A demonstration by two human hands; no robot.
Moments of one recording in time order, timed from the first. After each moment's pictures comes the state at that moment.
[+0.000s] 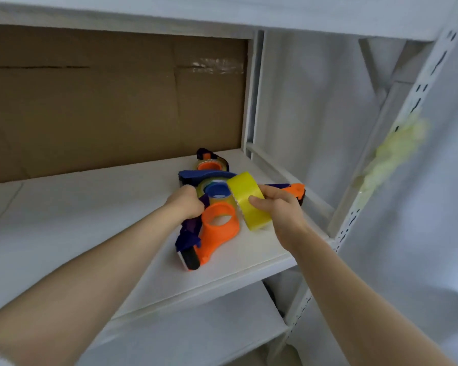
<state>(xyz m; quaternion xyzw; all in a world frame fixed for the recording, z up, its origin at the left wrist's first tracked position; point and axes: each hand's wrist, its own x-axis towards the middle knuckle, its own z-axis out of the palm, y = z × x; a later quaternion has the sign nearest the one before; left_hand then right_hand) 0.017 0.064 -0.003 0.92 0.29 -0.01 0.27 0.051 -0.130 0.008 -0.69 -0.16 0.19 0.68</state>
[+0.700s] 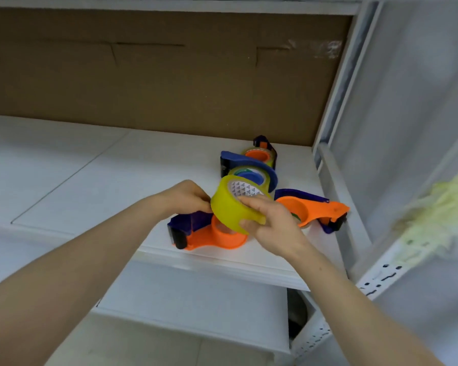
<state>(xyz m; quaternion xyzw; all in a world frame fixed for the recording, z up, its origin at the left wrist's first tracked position) -0.025 0.008 0.005 0.83 0.43 0.00 0.36 0.101 -0.153 -0.005 -0.70 -0.57 0.19 0.38</state>
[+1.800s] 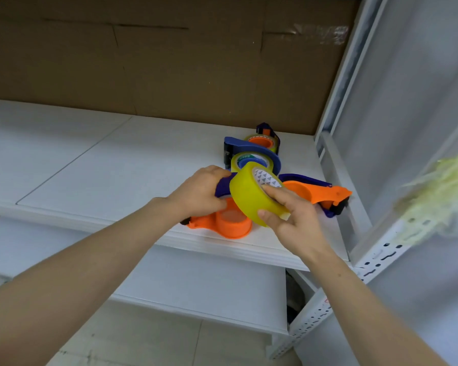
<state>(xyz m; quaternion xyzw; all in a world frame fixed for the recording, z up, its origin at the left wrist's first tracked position) -0.030 -0.030 -0.006 0.93 0.29 0.12 0.19 0.094 -0.186 -0.019 -0.71 -0.51 0.13 0.46</state>
